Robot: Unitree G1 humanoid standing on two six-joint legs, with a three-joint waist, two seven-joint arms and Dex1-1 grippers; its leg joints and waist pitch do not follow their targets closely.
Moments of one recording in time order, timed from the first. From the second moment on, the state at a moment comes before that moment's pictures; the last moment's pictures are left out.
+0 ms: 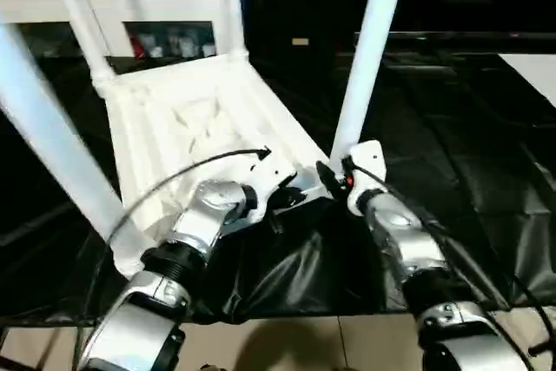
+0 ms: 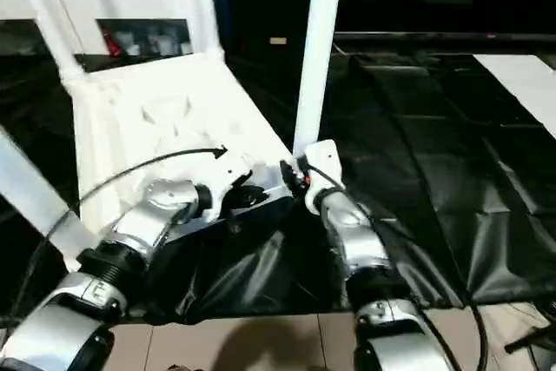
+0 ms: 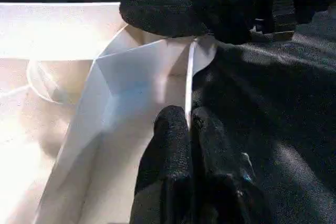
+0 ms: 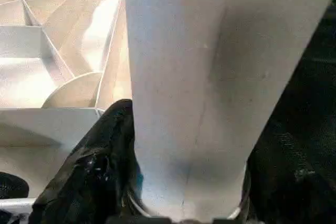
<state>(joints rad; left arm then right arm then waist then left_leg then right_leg) -0.65 0.11 -0.23 0.71 0.12 0.16 -0.79 -0.54 -0.05 0.00 0.75 0.00 -0.02 0.28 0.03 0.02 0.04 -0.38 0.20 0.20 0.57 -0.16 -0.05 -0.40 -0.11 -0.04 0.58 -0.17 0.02</state>
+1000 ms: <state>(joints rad) -0.63 0.34 -0.26 0.74 0.01 -0.07 -1.35 -0.51 -0.34 0.17 0.66 0.12 -0.05 1.22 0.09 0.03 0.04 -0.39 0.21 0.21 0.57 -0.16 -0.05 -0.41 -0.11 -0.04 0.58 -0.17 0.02</state>
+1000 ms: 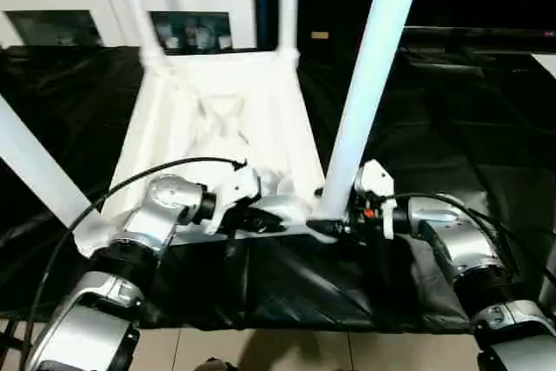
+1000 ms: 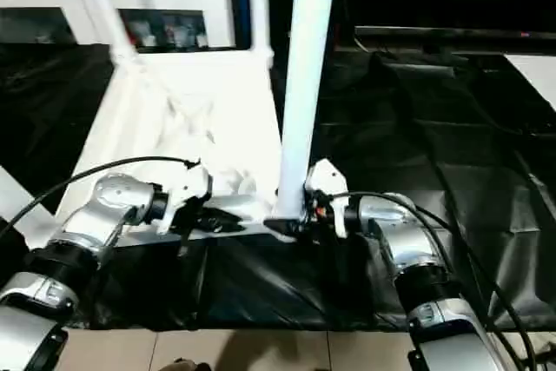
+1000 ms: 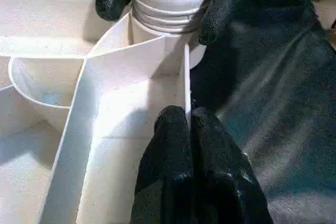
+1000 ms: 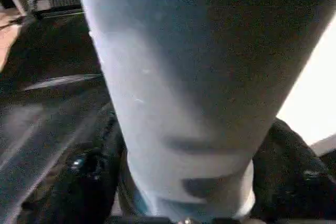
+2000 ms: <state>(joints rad) -0.67 0.10 -0.22 0.74 0.12 0.15 -0.77 -0.56 -0.05 0.01 0.75 -0.05 0.00 0.20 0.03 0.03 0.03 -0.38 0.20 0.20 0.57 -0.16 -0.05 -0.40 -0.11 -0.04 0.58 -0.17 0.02</state>
